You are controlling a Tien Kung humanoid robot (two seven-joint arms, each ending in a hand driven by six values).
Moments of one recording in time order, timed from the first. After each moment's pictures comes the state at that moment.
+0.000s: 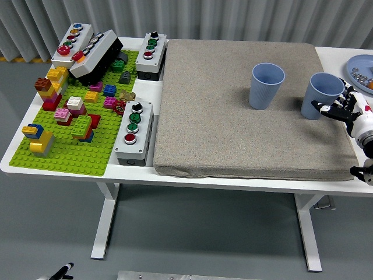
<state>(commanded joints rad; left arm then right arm) -0.13 0.11 -0.92 -0.18 0.98 -0.15 0.02 0.57 -0.21 1.22 0.79 -1.06 -0.10 0.04</state>
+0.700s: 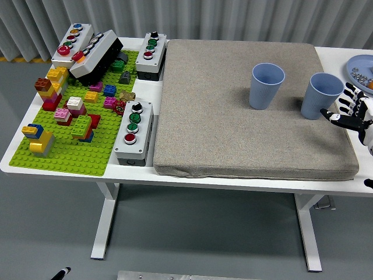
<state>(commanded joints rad) -0.11 0.12 -0.92 -0.18 0.97 -0.15 0.02 0.44 -0.29 1.26 0.99 -1.10 -0.11 0.02</state>
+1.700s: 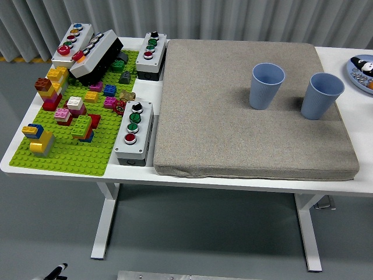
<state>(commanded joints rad) -0.12 0.13 -0.93 -0.18 0.97 -0.15 0.02 0.62 -0.41 1.29 1.05 -1.14 -0.13 -0.01</state>
